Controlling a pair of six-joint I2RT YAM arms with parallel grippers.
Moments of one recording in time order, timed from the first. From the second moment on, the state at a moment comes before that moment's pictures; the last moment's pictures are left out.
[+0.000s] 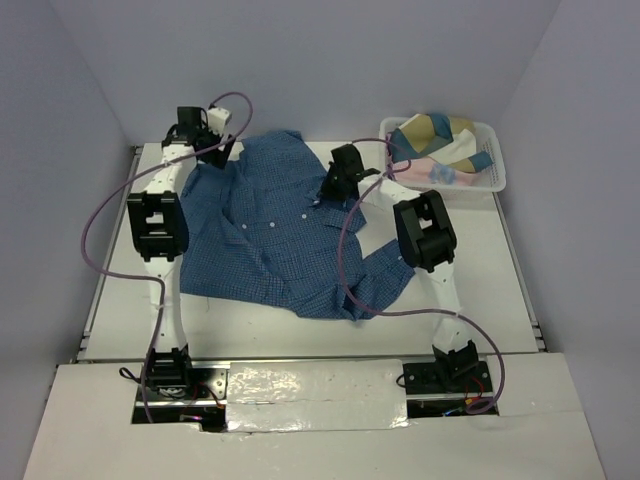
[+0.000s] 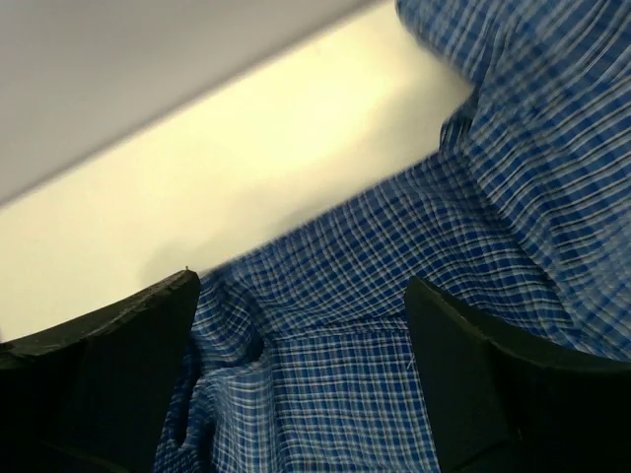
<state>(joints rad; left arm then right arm) 0.06 2.49 2.27 -0.48 0.09 0.45 0.42 2.36 1.83 -0.21 -0.08 0.75</state>
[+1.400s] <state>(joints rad) 0.30 1.99 1.55 -0.84 0.42 0.44 0.56 1.62 0.93 0.01 0.04 0.52</state>
